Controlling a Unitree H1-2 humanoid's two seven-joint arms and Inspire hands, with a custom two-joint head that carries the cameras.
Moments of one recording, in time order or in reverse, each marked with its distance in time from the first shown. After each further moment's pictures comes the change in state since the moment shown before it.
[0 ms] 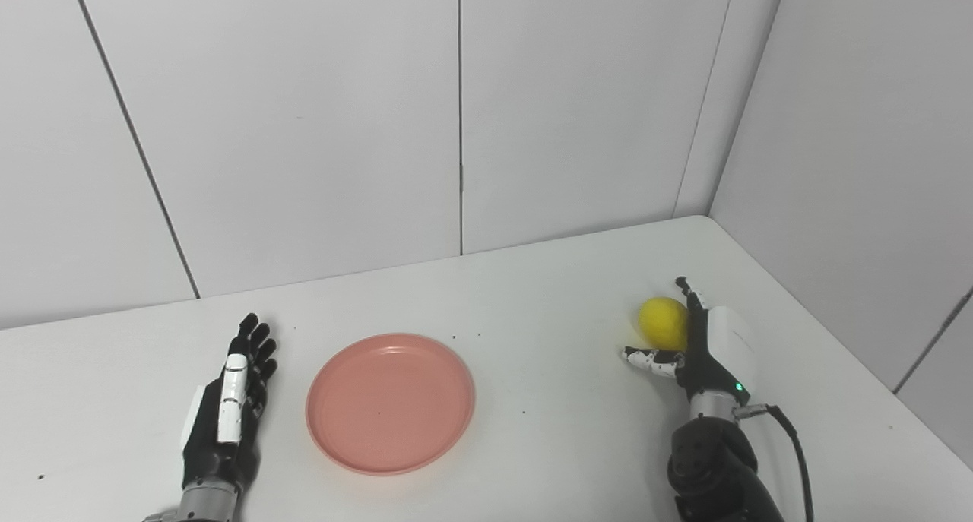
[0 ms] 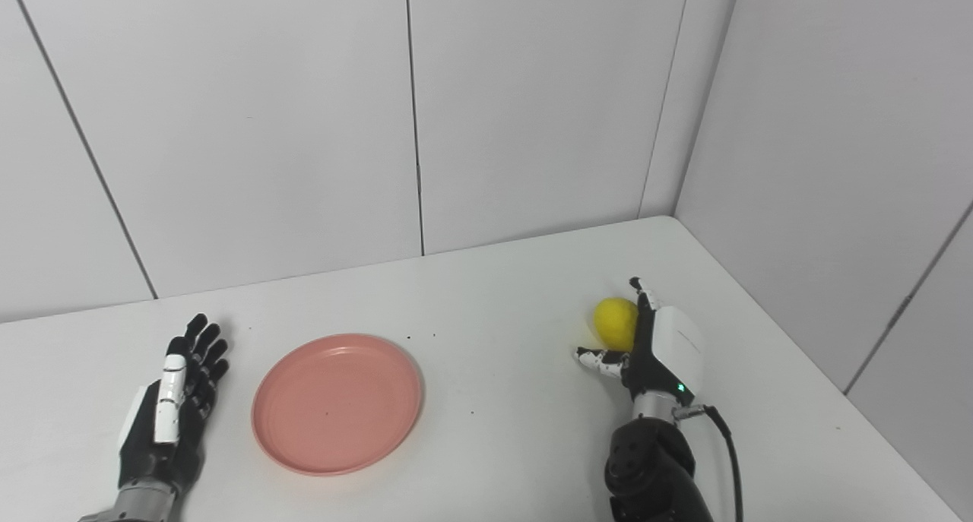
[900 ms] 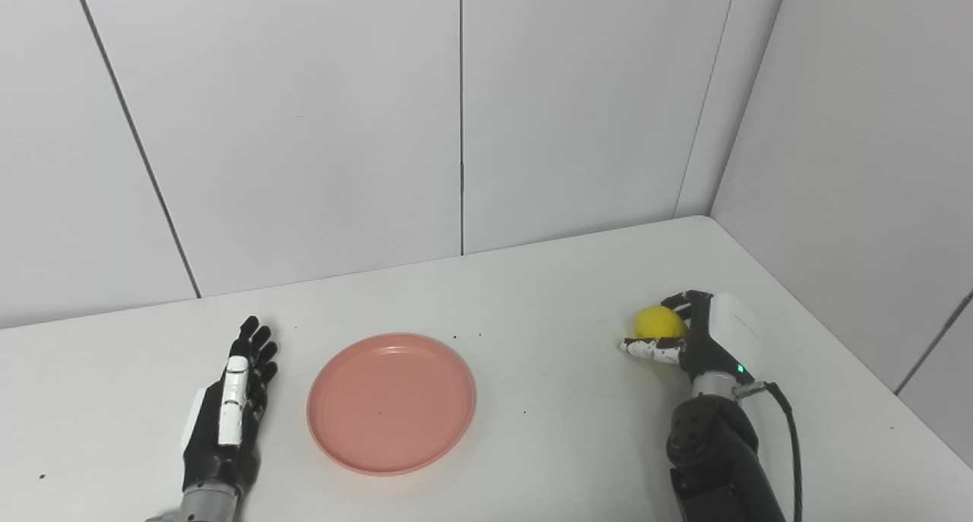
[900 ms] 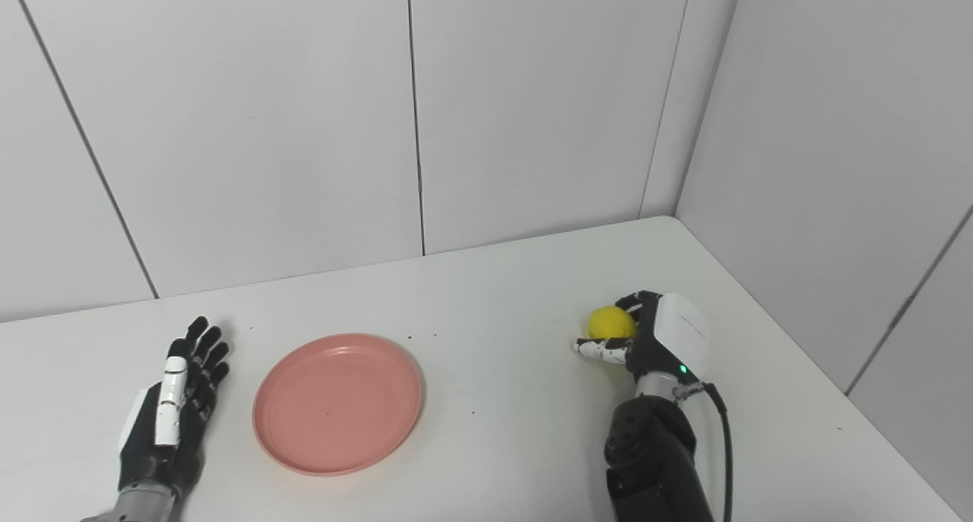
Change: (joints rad) left arm 0.006 -0.001 -0.001 -0.012 0.008 0.013 0.001; right arm -0.063 0.062 -0.136 0.025 -0.179 0.030 0.121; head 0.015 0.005
